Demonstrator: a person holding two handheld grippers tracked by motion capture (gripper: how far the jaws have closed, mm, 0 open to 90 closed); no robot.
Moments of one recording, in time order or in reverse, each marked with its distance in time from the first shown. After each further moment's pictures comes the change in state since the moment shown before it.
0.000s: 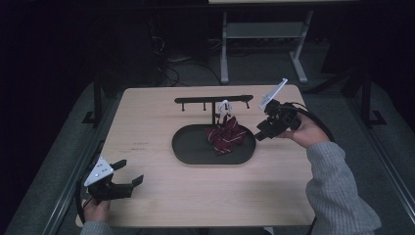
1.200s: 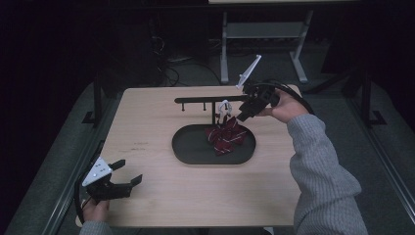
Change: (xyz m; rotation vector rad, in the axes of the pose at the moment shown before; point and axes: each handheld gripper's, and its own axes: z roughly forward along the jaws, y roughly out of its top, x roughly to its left) left arm 0.003 -0.001 -0.002 -0.005 0.002 -0.014; right arm -0.013 0.079 -0.004 0.043 -0.004 -0.102
